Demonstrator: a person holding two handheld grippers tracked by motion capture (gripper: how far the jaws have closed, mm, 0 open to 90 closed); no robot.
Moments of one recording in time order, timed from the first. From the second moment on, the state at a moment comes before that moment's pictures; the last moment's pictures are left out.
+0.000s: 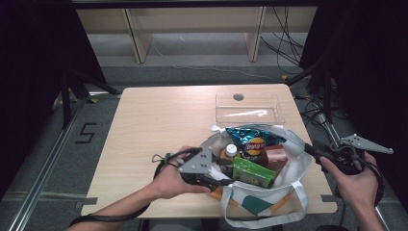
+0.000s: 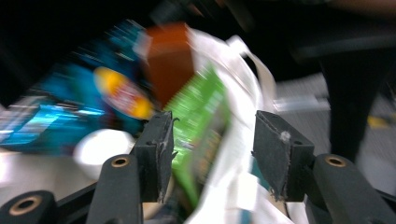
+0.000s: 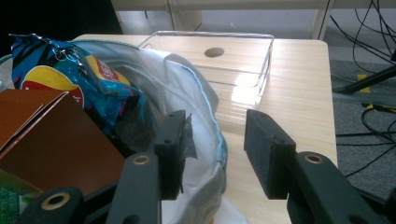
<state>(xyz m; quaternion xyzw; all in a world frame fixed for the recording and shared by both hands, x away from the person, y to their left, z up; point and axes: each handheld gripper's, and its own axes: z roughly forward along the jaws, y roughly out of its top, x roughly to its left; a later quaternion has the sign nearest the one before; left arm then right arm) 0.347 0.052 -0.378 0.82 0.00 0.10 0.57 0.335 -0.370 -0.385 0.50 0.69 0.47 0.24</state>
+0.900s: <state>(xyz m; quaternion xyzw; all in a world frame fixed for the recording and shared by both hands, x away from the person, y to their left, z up) 0.407 0.082 -0.421 0.86 0.17 0.20 0.44 0.335 -0.360 -0.390 0.49 0.74 0.42 0.22</state>
